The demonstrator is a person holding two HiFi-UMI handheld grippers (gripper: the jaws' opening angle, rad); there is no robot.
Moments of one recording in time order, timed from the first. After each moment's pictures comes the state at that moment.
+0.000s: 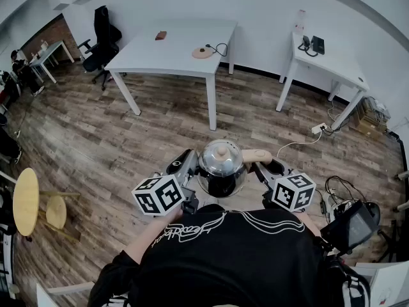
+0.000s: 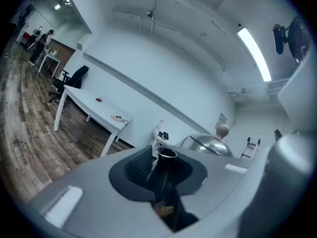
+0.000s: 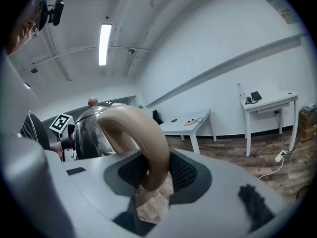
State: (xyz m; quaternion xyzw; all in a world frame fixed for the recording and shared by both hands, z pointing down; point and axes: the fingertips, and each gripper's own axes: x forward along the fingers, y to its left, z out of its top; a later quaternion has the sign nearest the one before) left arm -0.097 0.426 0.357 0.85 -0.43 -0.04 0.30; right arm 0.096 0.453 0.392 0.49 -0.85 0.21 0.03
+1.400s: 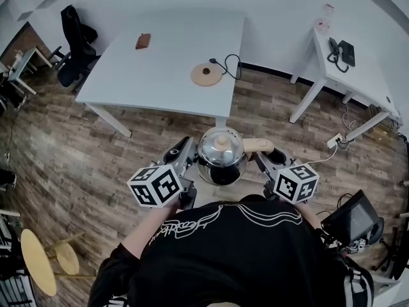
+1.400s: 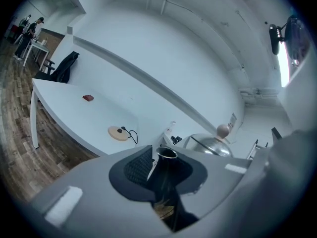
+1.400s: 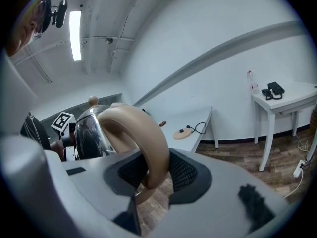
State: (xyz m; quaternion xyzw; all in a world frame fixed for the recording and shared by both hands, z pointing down) left arm -0.116 -0.067 0.395 0.86 -0.40 -0.01 0.32; right arm 0.073 -0.023 0.433 0.51 -0.83 0.24 0.04
